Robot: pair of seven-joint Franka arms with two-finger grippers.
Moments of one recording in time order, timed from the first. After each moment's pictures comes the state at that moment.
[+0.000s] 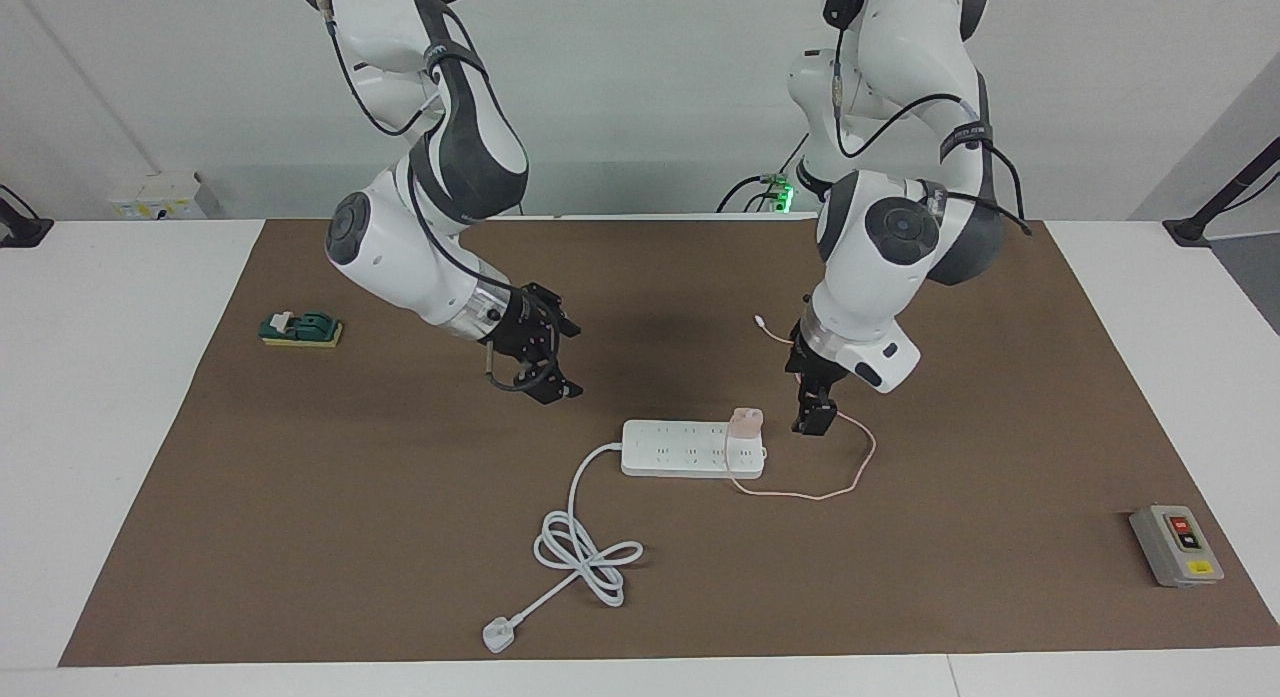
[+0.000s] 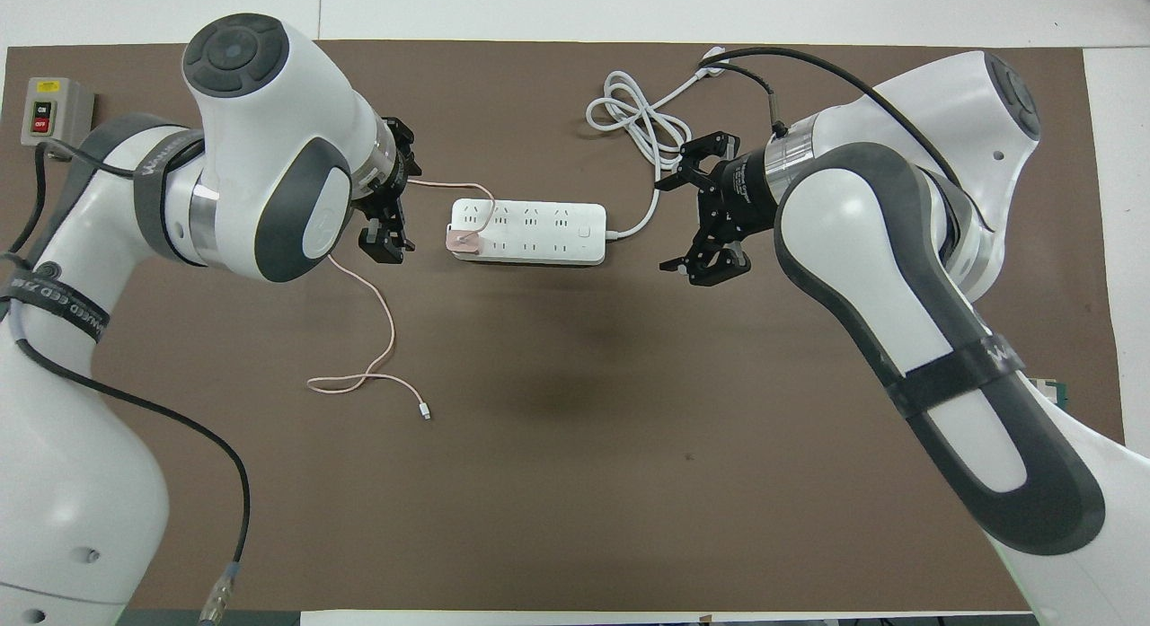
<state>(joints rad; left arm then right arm) -0.36 0.45 -0.03 -1.46 -0.07 1.90 -1.82 0.31 0.34 -0.06 -1.67 0.77 2.03 1.53</state>
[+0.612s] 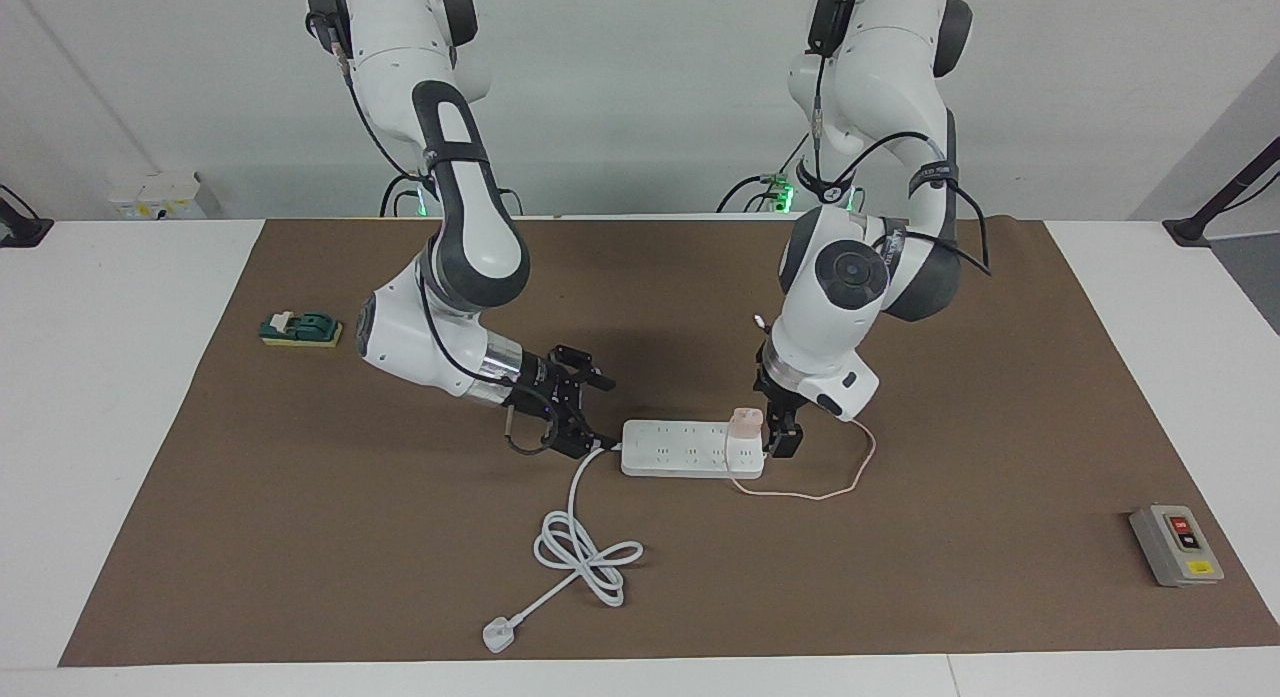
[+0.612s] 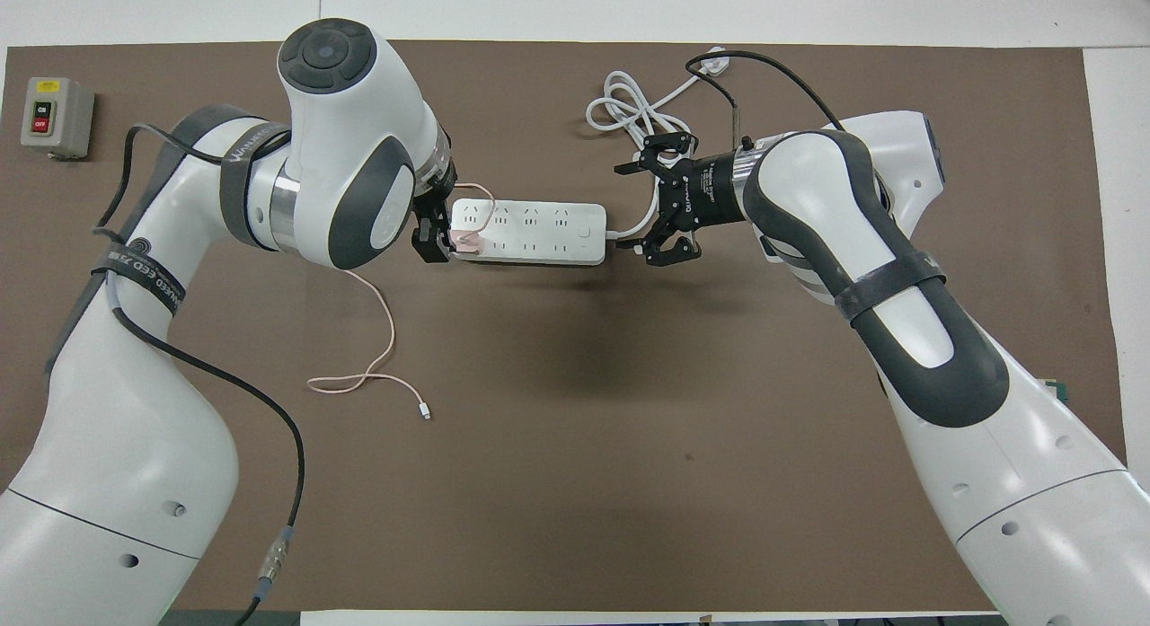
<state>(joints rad) -0.42 0.53 -0.03 -1.41 -0.06 1.90 -1.94 0.32 0.50 -0.06 -1.67 1.13 2.14 1.15</state>
